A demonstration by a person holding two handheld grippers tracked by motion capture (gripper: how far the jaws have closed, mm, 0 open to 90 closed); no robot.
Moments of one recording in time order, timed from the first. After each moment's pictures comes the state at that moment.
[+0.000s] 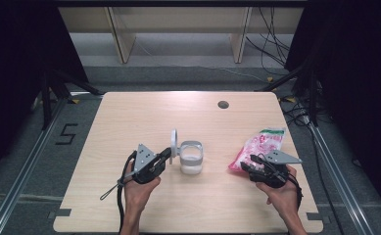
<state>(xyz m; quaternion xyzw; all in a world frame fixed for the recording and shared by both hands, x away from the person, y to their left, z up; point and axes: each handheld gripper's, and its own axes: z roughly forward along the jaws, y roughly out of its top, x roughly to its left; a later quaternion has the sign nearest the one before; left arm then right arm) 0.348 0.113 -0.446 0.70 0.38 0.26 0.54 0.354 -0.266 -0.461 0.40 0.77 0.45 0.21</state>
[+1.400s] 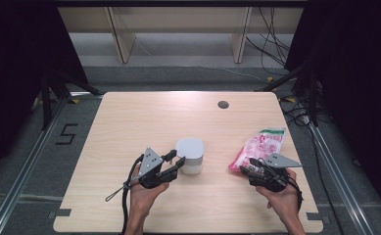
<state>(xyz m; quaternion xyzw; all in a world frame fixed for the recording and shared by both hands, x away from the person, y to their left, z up) 0.339 0.096 -0.450 0.70 0.36 0.22 0.57 0.344 -0.264 -0.463 0.40 0.77 0.45 0.19</state>
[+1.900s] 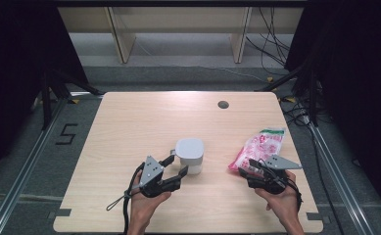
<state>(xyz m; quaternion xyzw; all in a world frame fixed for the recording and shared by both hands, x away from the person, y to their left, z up) 0.321 0.093 -0.459 0.70 0.36 0.22 0.58 0.340 -0.263 -0.465 0.40 0.77 0.45 0.19</state>
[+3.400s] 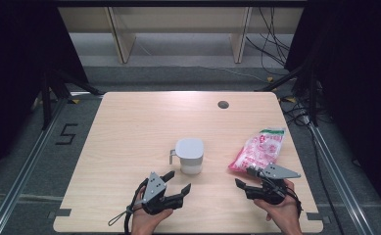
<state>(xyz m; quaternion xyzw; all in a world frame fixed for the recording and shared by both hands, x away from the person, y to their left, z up) 0.294 0.089 -0.492 0.72 0.36 0.20 0.56 0.319 -0.259 -0.473 0.38 0.79 0.46 0.16</state>
